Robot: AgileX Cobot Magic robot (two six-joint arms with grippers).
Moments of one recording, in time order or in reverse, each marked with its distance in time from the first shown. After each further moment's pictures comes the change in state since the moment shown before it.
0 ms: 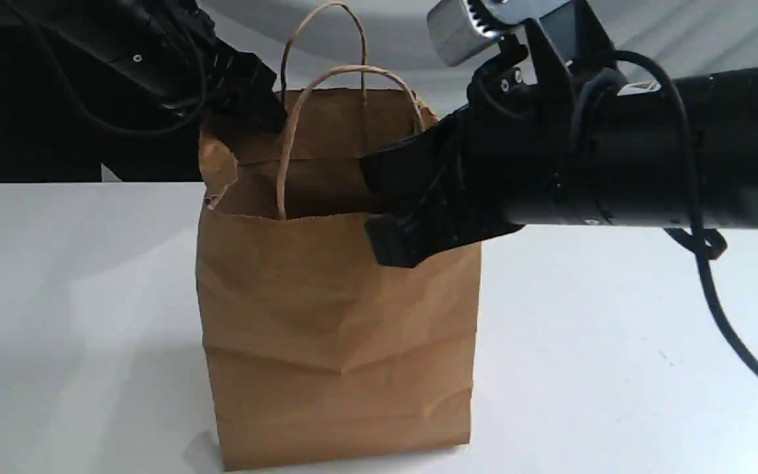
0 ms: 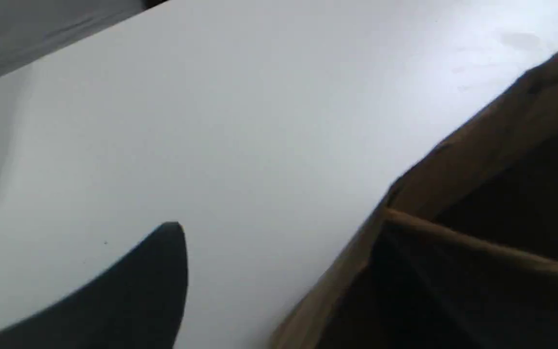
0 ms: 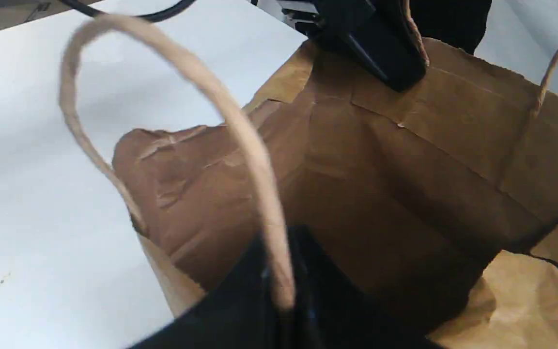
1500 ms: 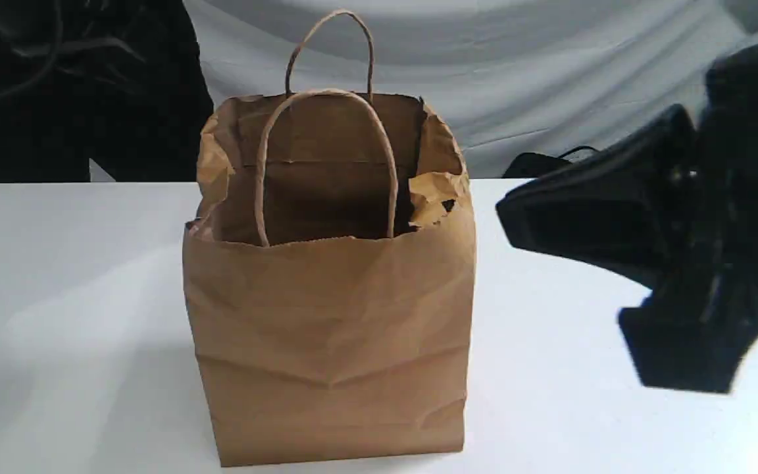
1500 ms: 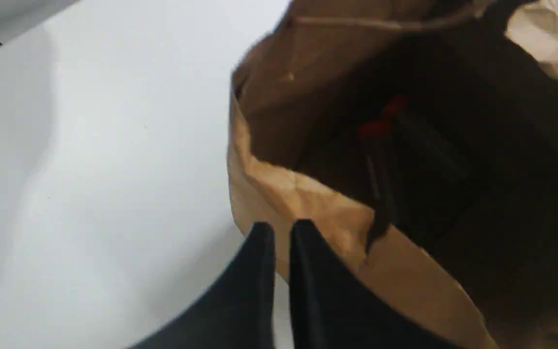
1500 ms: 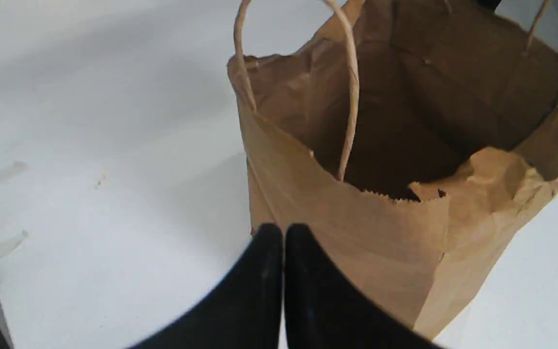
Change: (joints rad) left arm 0.000 -0.383 0.205 0.156 0.218 -0.053; right arm 0.000 -0.416 0.023 -0.538 0.366 0.568
